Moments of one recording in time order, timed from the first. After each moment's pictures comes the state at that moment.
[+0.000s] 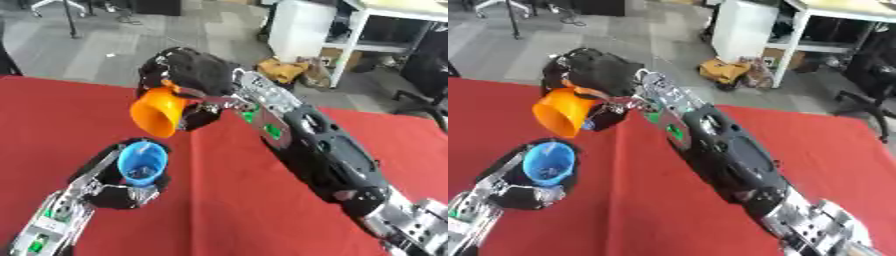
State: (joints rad) left arm -0.70 0.16 -0.40 -1.19 0.17 -0.33 -0.49; right arm -0.93 -0.31 0.40 -1.35 0.95 -0.56 0.08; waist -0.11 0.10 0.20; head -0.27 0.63
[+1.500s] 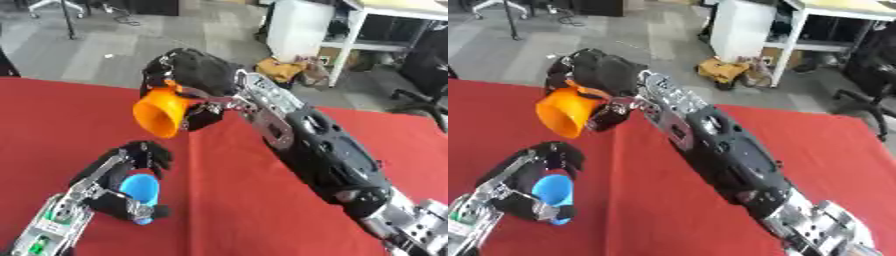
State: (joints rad) left arm -0.70 0.16 -0.40 -1.15 0.13 -0.38 -0.50; right arm -0.89 -0.32 0.37 -1.32 0.90 -0.53 0.07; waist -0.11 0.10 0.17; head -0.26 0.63
